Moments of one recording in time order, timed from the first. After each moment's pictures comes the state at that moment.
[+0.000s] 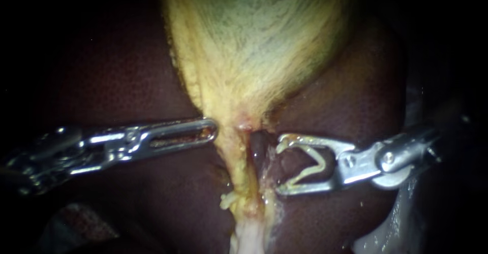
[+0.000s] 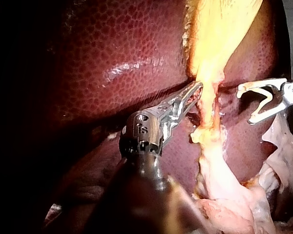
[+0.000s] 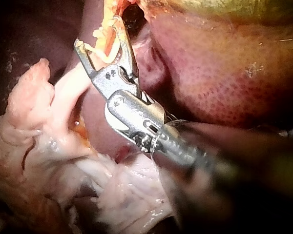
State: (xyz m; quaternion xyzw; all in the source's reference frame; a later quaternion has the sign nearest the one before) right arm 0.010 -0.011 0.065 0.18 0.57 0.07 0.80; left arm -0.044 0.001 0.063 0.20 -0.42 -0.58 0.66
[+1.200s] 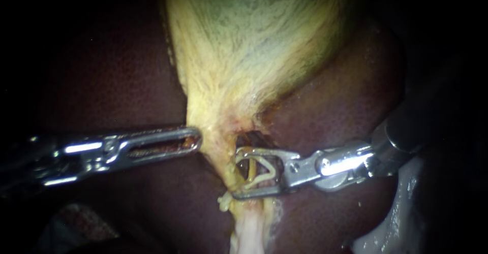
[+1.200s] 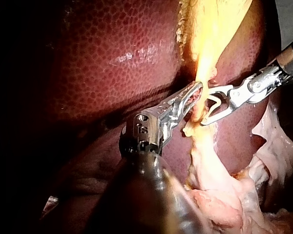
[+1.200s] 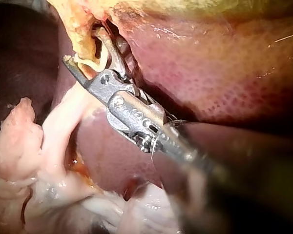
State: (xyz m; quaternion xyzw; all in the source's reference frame) right arm 0.014 -0.012 0.074 0.20 0.52 0.11 0.82; left arm -0.046 0.000 0.059 0.20 -0.42 -0.59 0.66
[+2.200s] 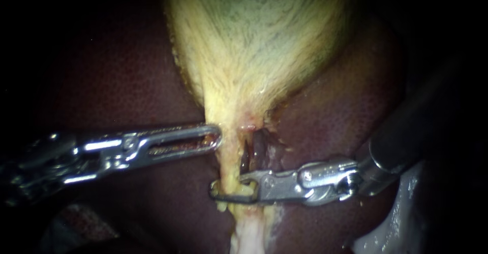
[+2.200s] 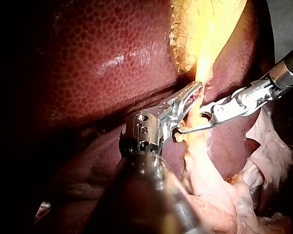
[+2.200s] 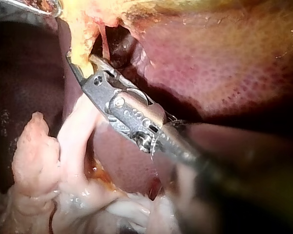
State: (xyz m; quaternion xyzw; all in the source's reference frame) right arm 0.015 -0.013 0.074 0.24 0.49 0.12 0.83; left arm -0.048 0.001 0.059 0.20 -0.42 -0.59 0.66
